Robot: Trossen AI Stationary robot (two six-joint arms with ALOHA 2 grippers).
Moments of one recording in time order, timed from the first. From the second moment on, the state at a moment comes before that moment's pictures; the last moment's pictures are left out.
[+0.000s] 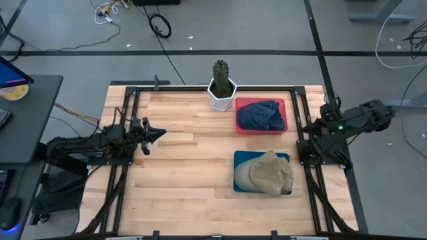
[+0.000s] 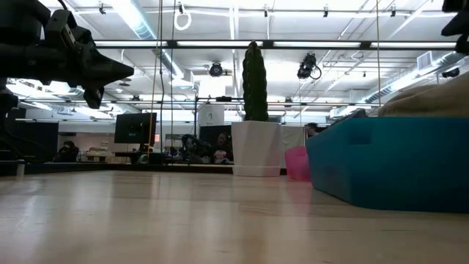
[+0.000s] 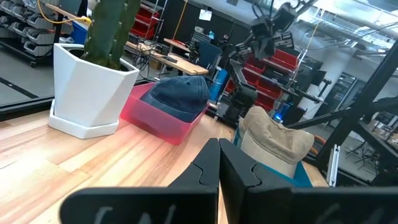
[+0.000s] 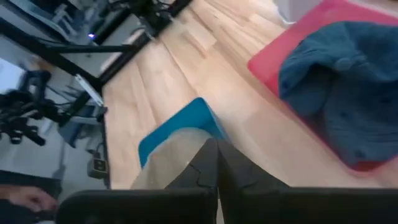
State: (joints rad) left arm 0.07 0.02 0.01 0.06 -0.18 -0.41; right arm 0.37 0.25 0.92 -1.25 0.33 0.90
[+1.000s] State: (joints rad) left arm 0.07 0.02 0.01 0.06 -0.18 -0.41; right arm 0.32 0.00 0.17 0.06 0.05 0.35
